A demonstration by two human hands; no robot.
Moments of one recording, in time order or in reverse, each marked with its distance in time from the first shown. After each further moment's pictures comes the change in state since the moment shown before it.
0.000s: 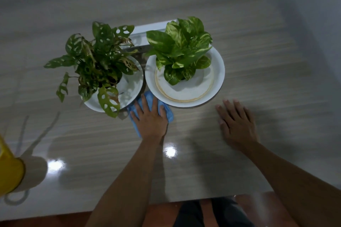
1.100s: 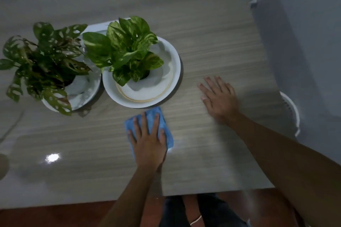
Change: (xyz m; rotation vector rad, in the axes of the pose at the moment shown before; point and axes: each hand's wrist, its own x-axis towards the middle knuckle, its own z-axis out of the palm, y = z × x) left_hand -0.126 0.124 0.003 0.098 -0.081 0.083; right_hand 0.071 0.129 -0.002 0.084 0.063 -0.081
